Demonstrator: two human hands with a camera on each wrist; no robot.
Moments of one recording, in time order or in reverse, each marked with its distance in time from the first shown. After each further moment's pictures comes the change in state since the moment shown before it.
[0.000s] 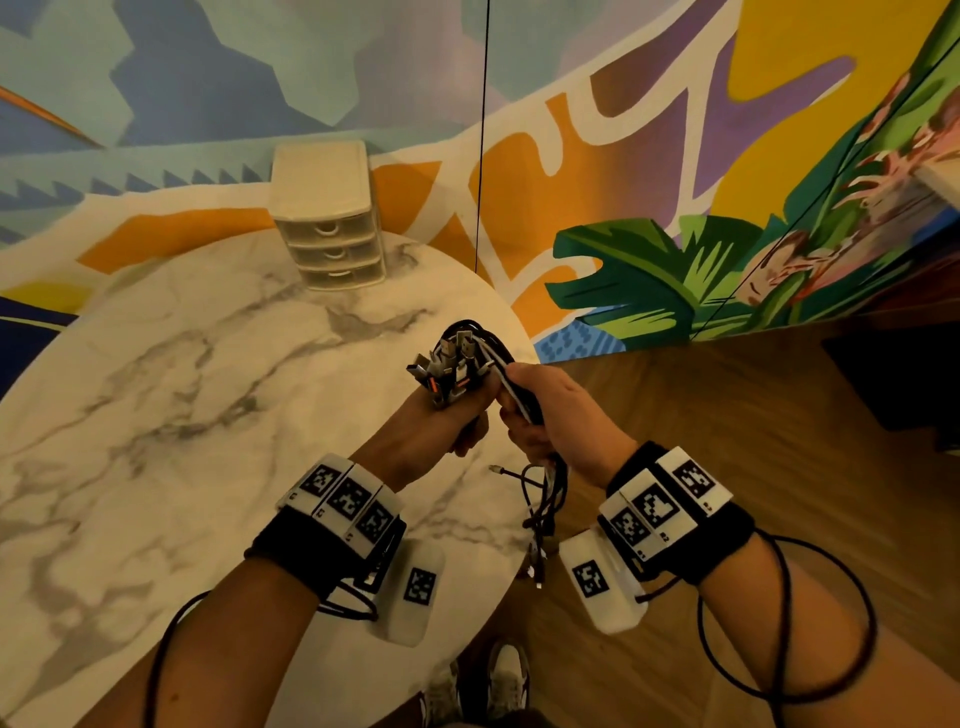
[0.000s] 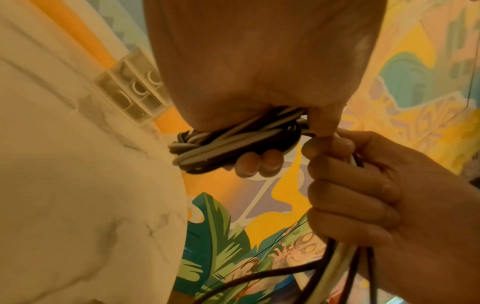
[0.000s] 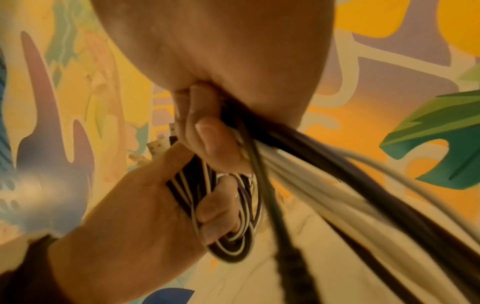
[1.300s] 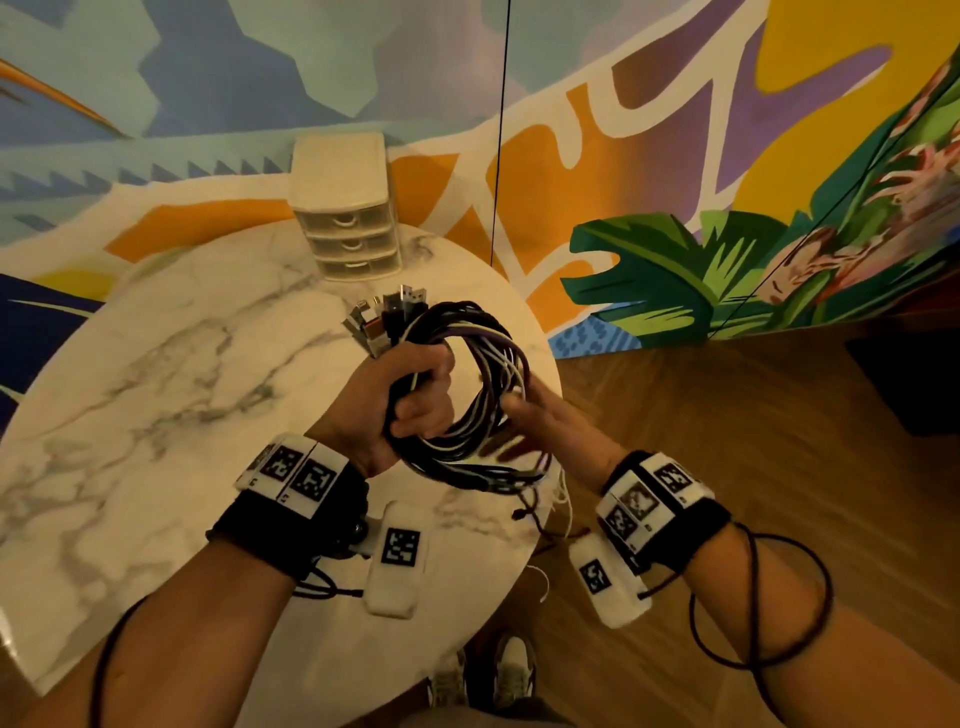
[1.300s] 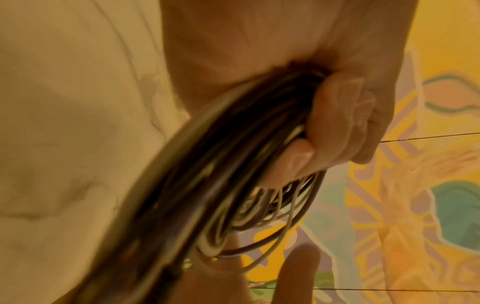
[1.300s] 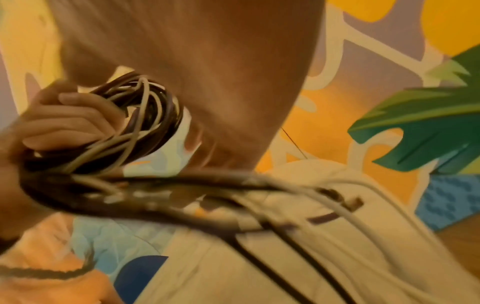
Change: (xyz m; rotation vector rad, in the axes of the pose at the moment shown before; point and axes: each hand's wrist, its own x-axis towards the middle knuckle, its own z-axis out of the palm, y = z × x) left_hand -0.010 0.003 -0.034 -0.809 -0.115 -0.055; right_hand 0.011 0.035 -0.004 -0.125 -0.106 -0.091
